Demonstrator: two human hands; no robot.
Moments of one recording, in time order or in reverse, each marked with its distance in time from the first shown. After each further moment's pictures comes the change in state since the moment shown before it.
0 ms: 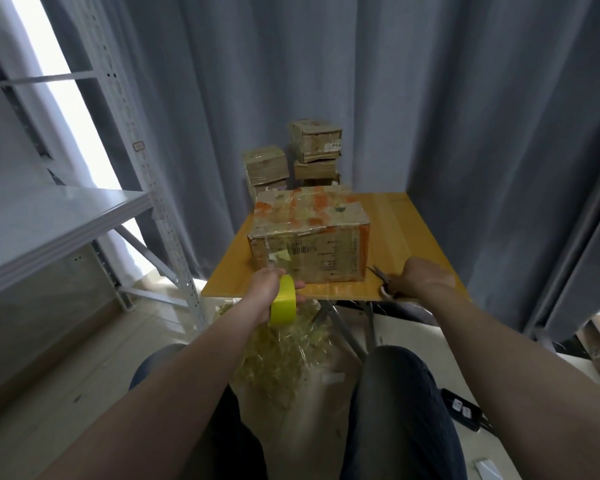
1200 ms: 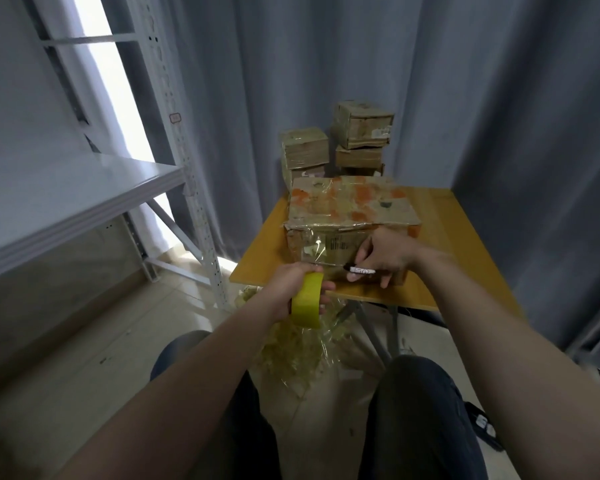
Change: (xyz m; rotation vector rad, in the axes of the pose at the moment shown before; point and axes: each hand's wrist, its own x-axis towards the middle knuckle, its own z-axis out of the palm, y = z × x) left_hand 0.003 0.002 -0.026 -0.011 -0.134 -0.045; right_hand -0.009 -0.124 -0.028 0.305 -0.516 -0.612
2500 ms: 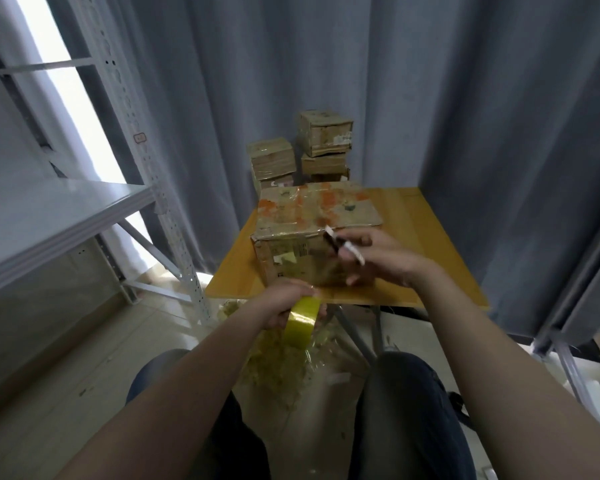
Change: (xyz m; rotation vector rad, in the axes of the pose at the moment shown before) left_hand -0.002 0.002 0.032 0.344 -0.116 -0.043; right_hand -0.042 0.035 -0.001 0.678 0.043 -0.299
